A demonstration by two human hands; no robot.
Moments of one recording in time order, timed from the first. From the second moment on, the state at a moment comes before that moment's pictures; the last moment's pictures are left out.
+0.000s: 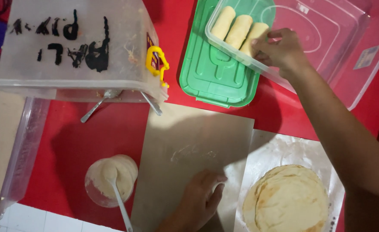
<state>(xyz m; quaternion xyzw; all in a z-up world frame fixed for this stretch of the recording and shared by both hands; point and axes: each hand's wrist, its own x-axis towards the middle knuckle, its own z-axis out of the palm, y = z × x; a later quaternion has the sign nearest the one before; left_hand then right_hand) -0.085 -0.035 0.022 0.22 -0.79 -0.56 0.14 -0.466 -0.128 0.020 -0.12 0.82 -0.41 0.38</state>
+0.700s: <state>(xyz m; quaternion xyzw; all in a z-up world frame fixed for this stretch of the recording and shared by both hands) -0.044 -0.009 0.012 0.10 -0.85 -0.48 0.19 -0.474 -0.093 0.015 -0.40 0.84 -0.27 0.26</state>
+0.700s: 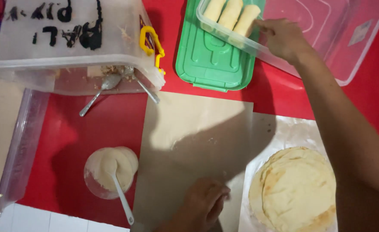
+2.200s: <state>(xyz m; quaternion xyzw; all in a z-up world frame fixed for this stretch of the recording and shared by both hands) -0.115 0.051 -0.102 -0.29 -0.92 -0.16 0.20 -0.140 0.310 -0.040 -0.50 0.81 -0.27 -0.16</state>
